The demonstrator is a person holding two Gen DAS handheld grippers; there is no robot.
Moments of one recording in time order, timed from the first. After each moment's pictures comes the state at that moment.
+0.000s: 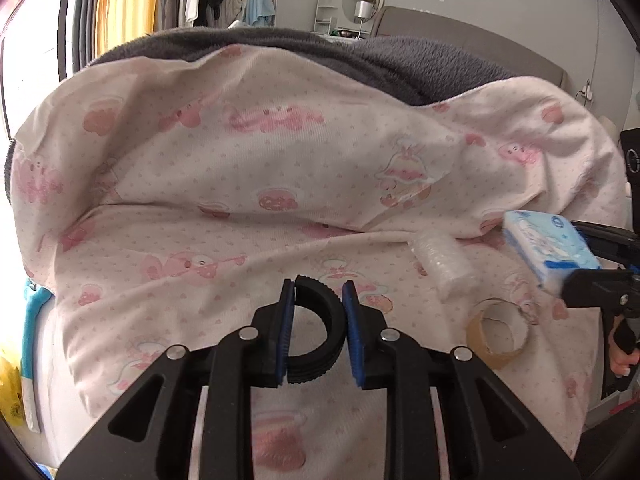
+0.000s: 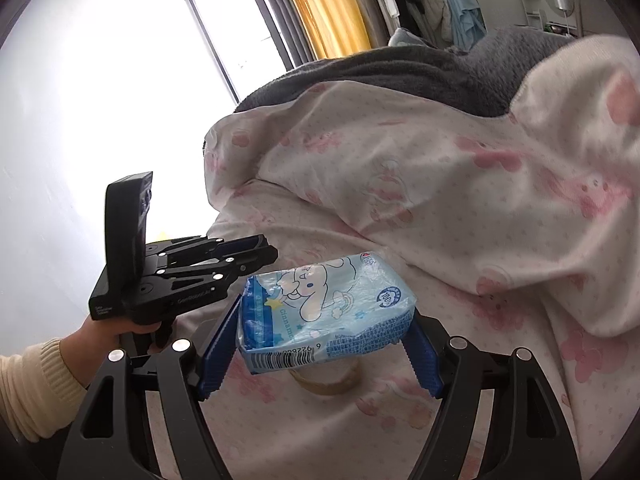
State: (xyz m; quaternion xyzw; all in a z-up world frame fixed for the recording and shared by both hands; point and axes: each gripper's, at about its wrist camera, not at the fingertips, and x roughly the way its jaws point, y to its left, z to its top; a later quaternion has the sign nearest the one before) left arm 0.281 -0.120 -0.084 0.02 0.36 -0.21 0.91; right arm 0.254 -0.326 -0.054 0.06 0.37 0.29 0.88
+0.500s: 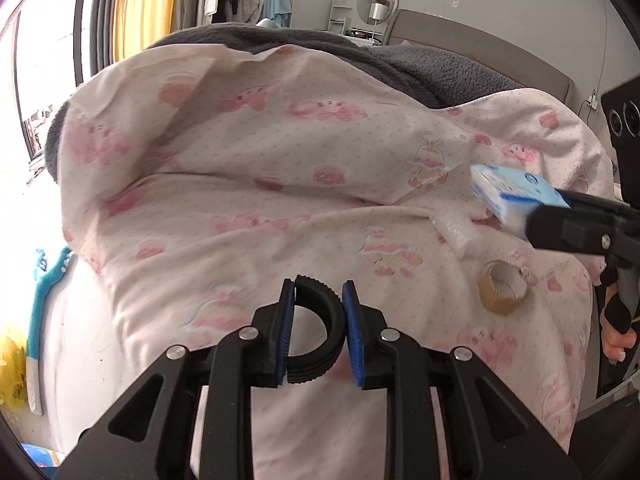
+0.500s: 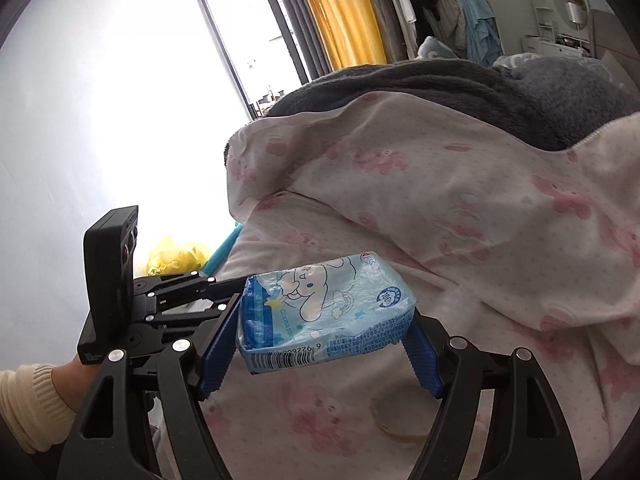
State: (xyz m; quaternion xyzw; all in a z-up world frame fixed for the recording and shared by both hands) left arm 0.250 -0.066 -0.081 0.01 0.37 -0.20 0.91; right arm 0.264 -0.256 -0.036 0.05 0.37 0.30 0.88
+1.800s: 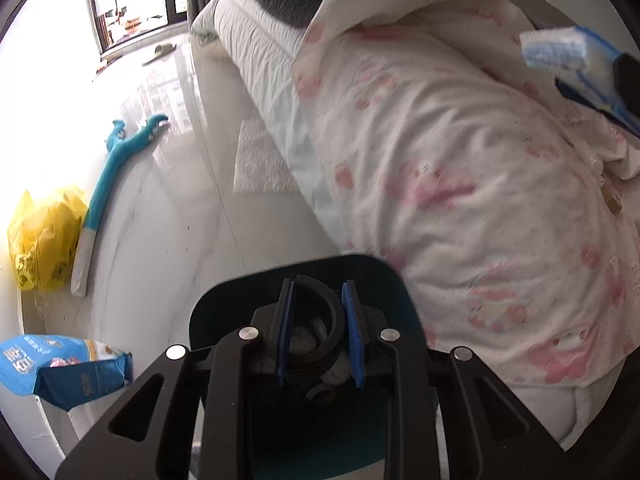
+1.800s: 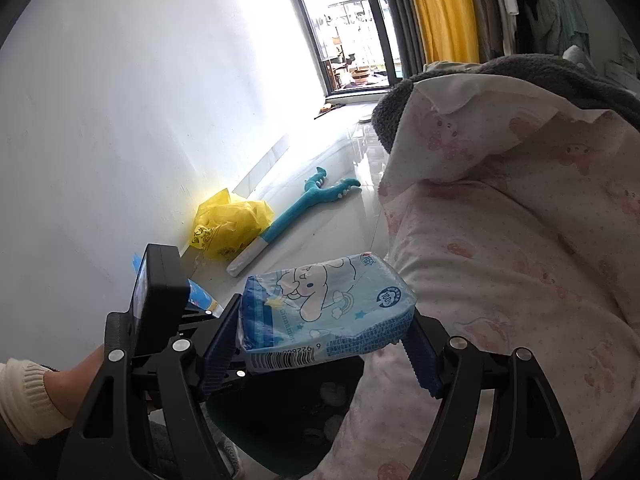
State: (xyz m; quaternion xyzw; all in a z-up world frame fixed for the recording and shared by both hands) left arm 0.193 0.145 -0.155 -0.04 0.52 -0.06 0.85; right arm 0.250 -0.016 -0.055 -0.03 0.40 0.39 0.83
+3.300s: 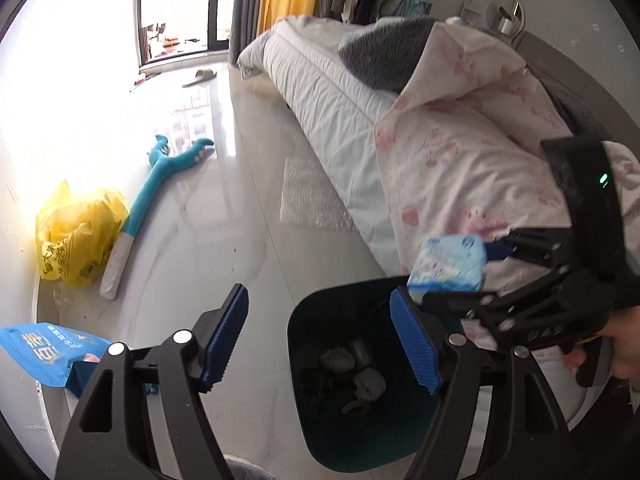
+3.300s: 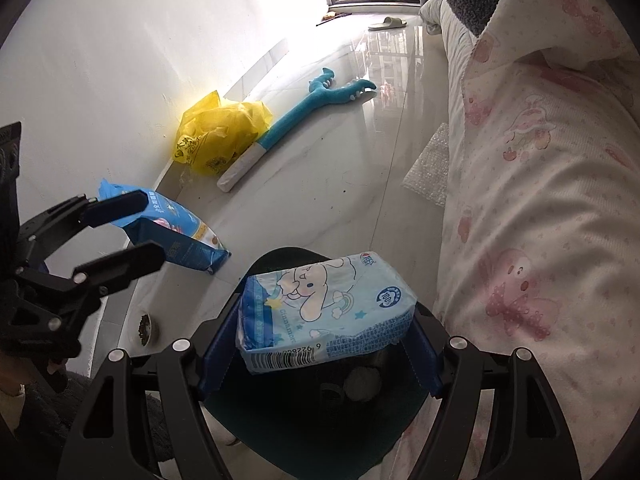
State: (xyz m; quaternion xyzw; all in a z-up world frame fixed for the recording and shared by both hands) left arm 0.146 0.235 -0.113 -0.07 0.43 -0.03 0.90; right arm 0.245 0.091 -0.164 -0.10 0.53 0.37 0.76
